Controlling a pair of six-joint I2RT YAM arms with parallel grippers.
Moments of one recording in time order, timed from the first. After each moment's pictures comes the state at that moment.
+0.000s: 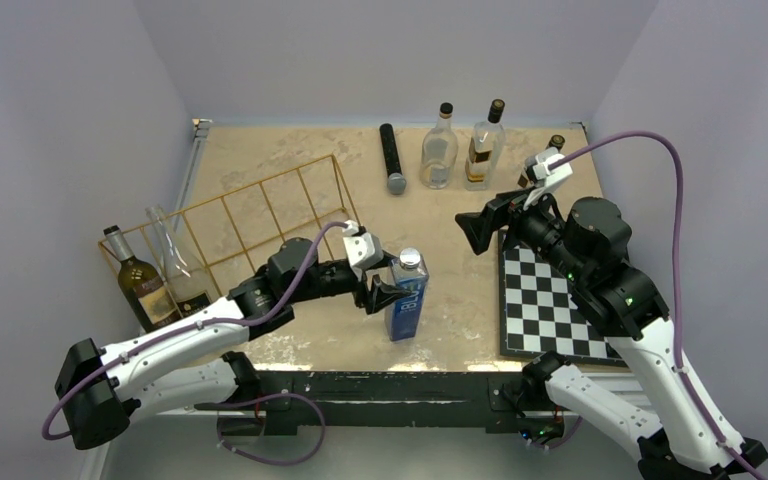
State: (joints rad) left arm -0.92 0.97 0.69 0.18 0.37 -0.05; right arm 0.53 0.78 1.16 -0.53 -0.07 0.15
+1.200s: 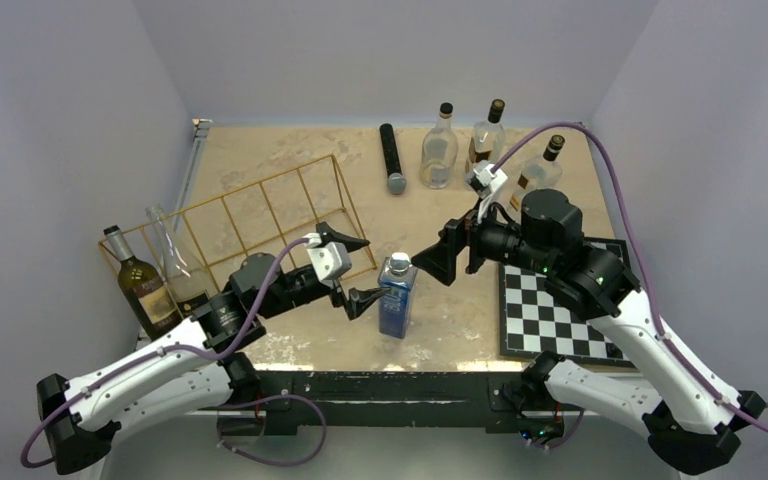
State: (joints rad) left arm -0.93 0.76 0.64 0.10 0.19 0.09; right arm 0.70 0.90 1.20 -0.60 -0.30 0.31
